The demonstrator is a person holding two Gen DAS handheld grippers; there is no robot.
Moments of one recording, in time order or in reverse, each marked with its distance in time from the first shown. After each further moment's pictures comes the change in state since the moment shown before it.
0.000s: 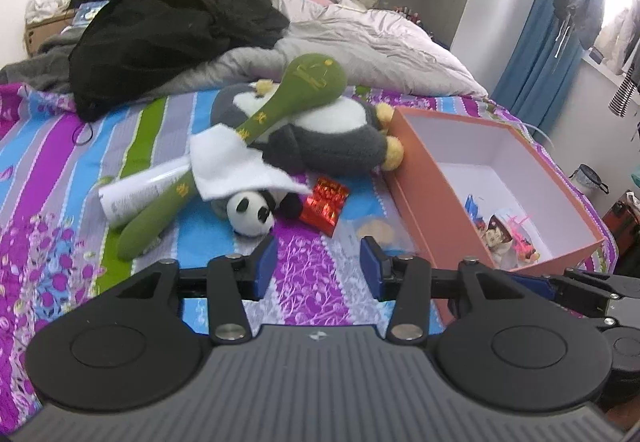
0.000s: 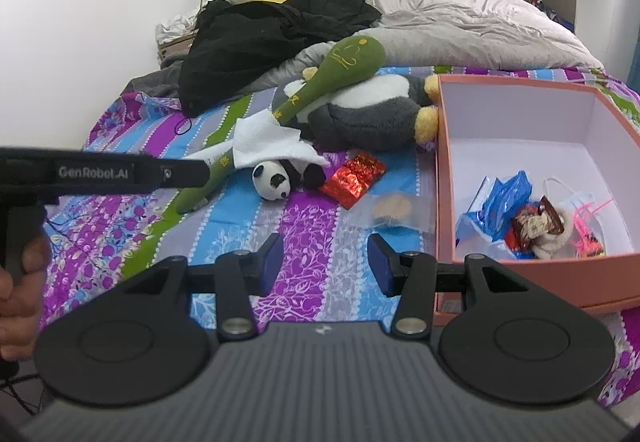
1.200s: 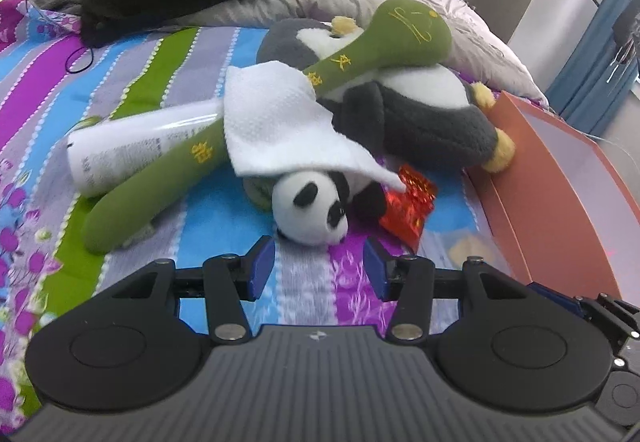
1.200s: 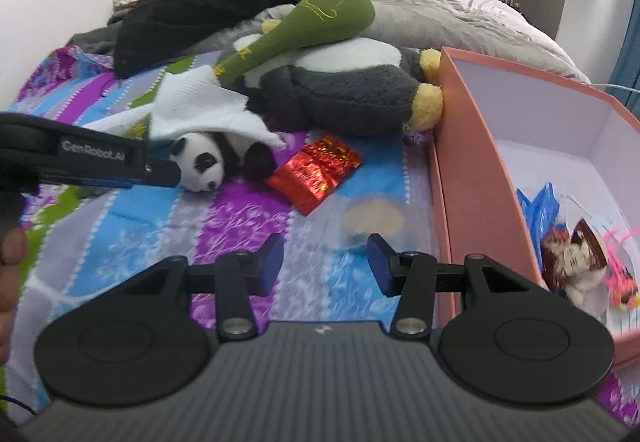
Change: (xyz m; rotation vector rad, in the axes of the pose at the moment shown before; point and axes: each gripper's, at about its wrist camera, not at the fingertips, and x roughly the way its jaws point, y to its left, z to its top) left arm 0.157 0.075 0.000 -0.164 0.067 0.047; right arm 0.138 0.000 0.002 -0.103 0.028 -0.183
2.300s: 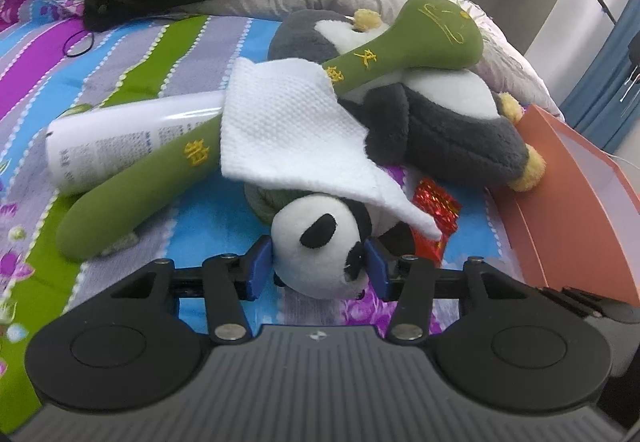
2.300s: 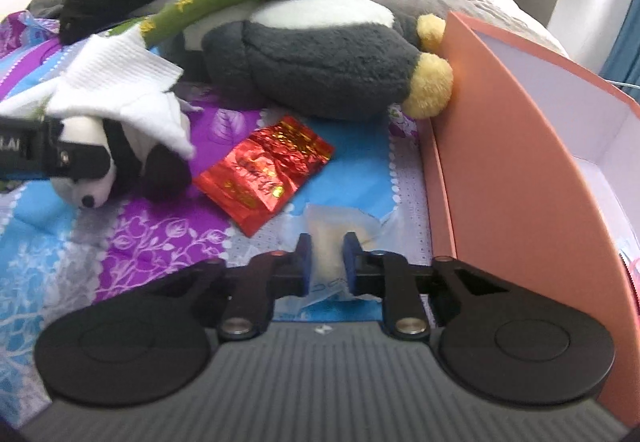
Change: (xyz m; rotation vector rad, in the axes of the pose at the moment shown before) left arm 0.030 0.006 0.002 -0.058 -0.013 0.017; right arm 0.074 -0.010 0.011 -0.023 0.083 -0.075
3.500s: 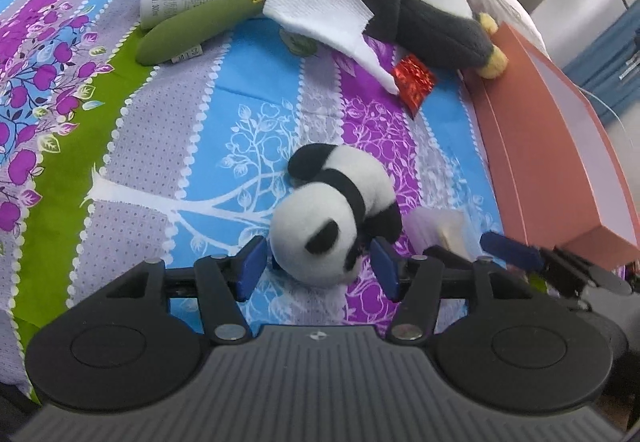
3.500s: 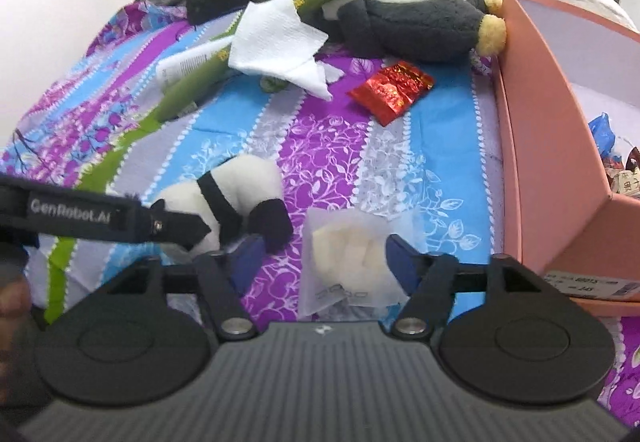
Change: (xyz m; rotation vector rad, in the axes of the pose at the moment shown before) left arm -0.098 0.011 -0.093 -0.078 0.219 -0.022; right arm -0.106 0.012 -0.067 -0.005 0.041 0.307
